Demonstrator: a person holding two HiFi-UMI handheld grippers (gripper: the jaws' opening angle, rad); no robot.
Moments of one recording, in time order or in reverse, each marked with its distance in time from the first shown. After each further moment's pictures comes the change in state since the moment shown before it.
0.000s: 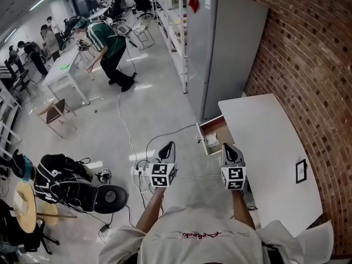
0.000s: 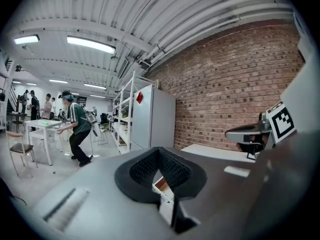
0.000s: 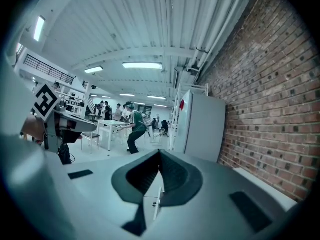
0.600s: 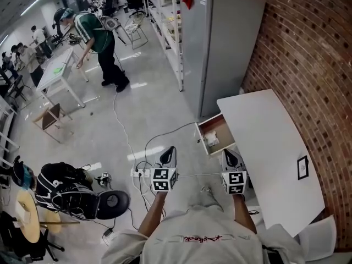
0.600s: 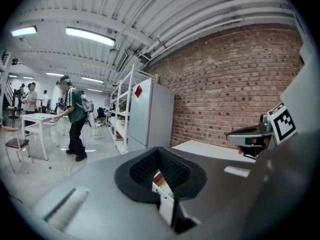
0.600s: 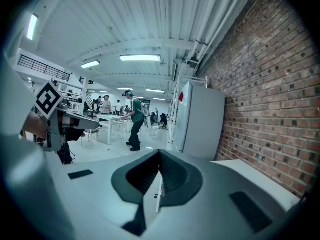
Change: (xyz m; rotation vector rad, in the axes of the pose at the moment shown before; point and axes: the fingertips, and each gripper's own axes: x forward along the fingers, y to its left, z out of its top) left arm 0.016 0.008 -0.025 -0.030 0.051 -0.039; right arm 0.007 0.009 -0.029 0.019 0.083 -0.011
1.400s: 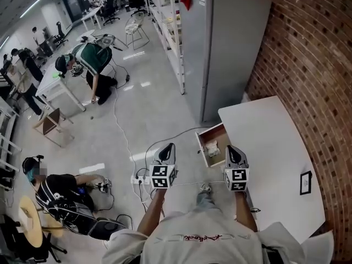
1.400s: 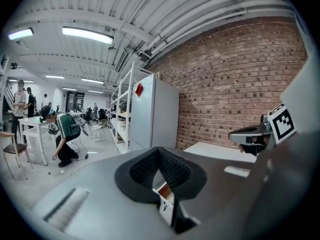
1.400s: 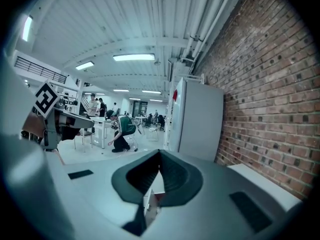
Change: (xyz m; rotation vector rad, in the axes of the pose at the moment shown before) left arm 0.107 0.030 0.030 0.027 0.006 0.023; right arm 0.097 -0.076 0.008 0.025 -0.016 -0.020
